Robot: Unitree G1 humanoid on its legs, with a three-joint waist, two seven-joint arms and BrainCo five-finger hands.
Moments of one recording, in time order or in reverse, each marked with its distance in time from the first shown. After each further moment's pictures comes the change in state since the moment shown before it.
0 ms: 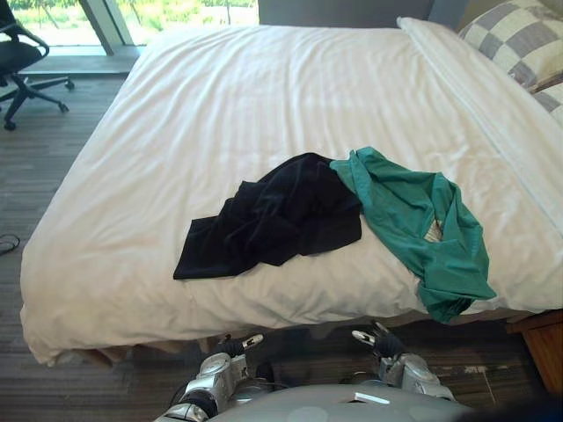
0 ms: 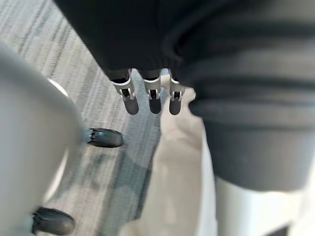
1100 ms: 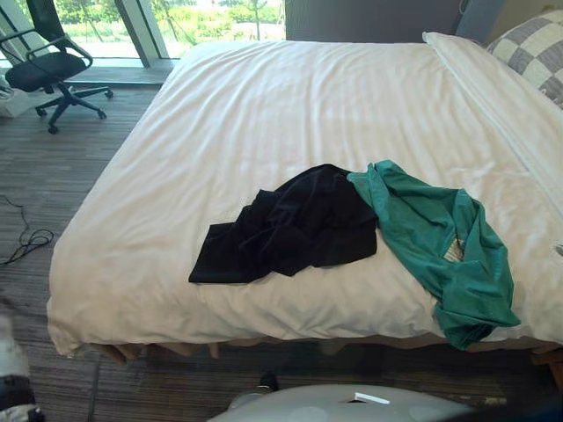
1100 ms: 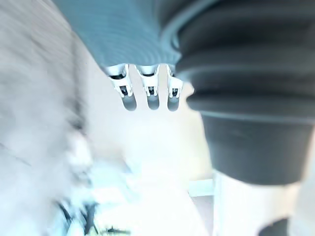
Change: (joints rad) left arm 0.009 0.616 0.659 -0.647 0.091 -0.377 0.123; right arm 0.016 -0.527 -0.433 -0.589 -0.332 -0.307 -0.116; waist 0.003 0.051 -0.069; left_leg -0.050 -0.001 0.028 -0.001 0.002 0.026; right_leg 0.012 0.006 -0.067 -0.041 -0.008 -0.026
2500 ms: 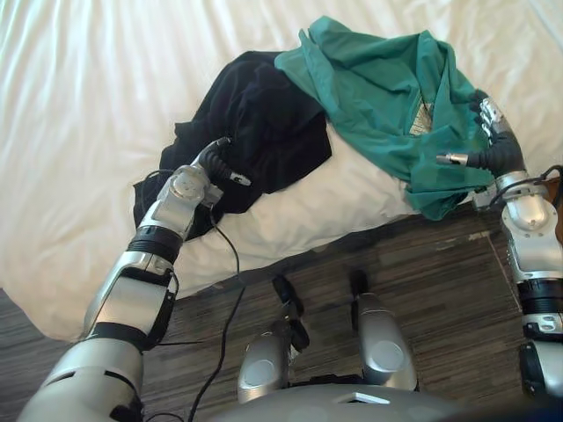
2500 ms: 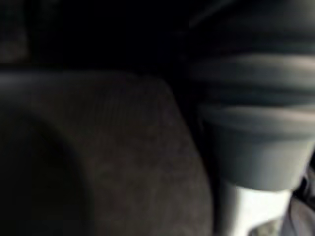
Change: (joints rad) left arm -0.737 -0.215 -0.809 0.332 0.536 0.422 -0.492; right arm -0.496 -0.008 0.391 -0.239 -0.092 0.103 0.058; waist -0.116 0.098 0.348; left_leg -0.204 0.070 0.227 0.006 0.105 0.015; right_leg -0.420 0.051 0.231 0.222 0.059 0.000
